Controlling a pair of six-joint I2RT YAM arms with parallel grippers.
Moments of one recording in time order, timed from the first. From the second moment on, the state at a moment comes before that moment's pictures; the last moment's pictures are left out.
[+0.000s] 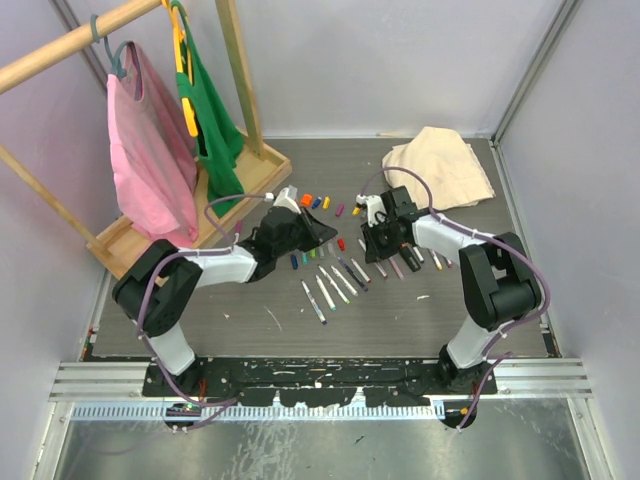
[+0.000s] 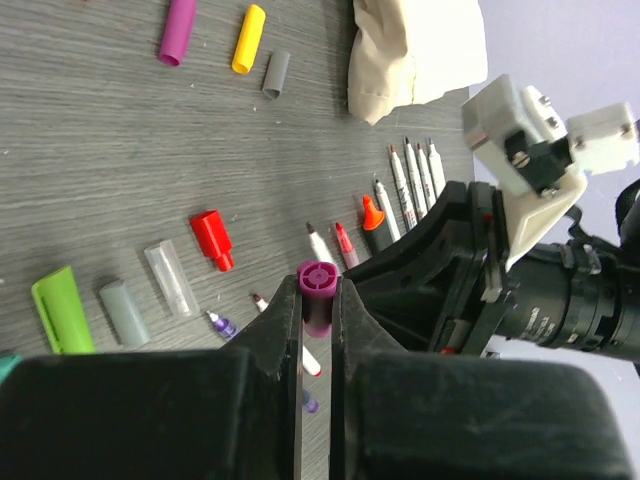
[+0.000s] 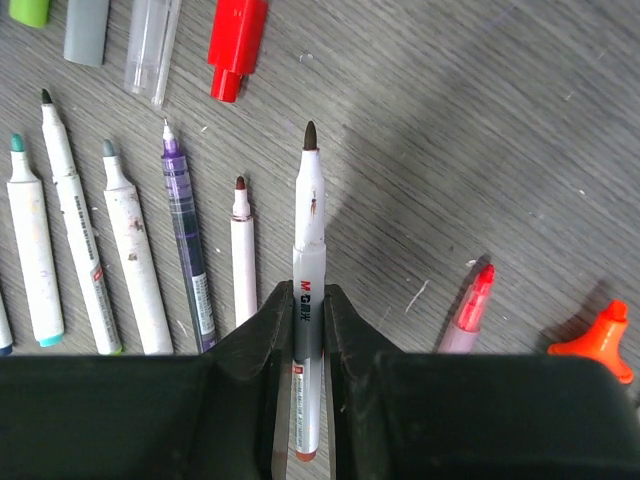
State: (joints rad) left arm -0.69 1.71 0.82 0.55 0.06 -0.99; right arm 0.35 1.67 0.99 -0.40 -0.32 -0.11
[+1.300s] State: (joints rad) left arm -0.76 2.03 1.31 0.04 -0.13 -1.07; right arm 0.37 1.76 1.07 -0.49 -0.28 -0.13
